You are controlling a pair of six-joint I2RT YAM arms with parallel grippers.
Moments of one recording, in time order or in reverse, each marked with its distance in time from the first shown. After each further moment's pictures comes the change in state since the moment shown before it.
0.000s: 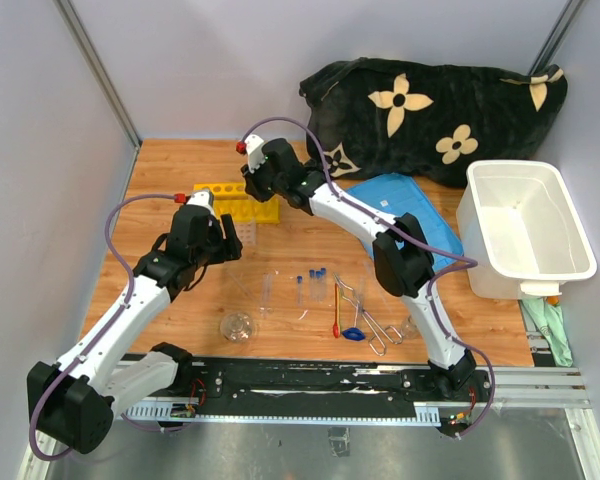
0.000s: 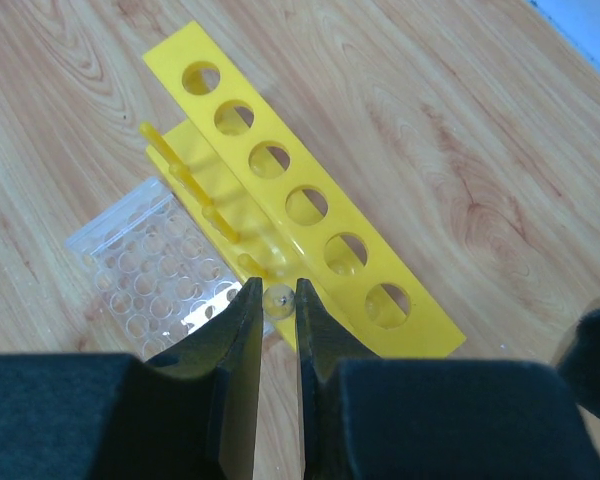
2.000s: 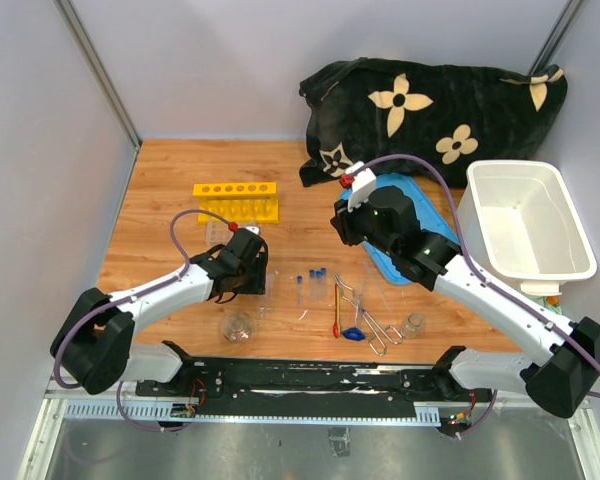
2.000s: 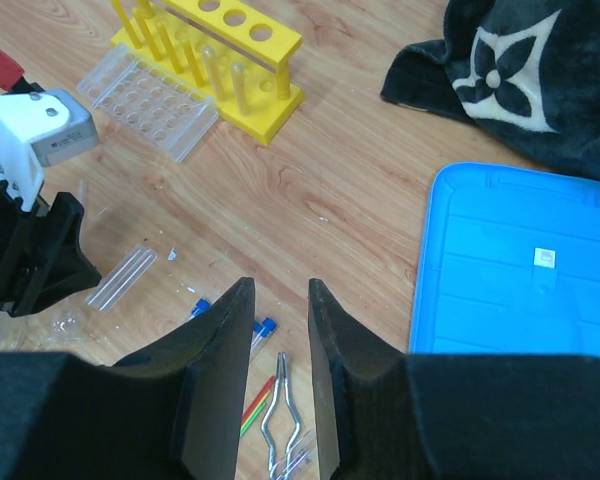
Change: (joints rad) left arm -0.256 0.313 -0.102 0.060 -0.019 -0.084; right arm 0.000 -1.113 -1.012 -0.035 0.291 0.099
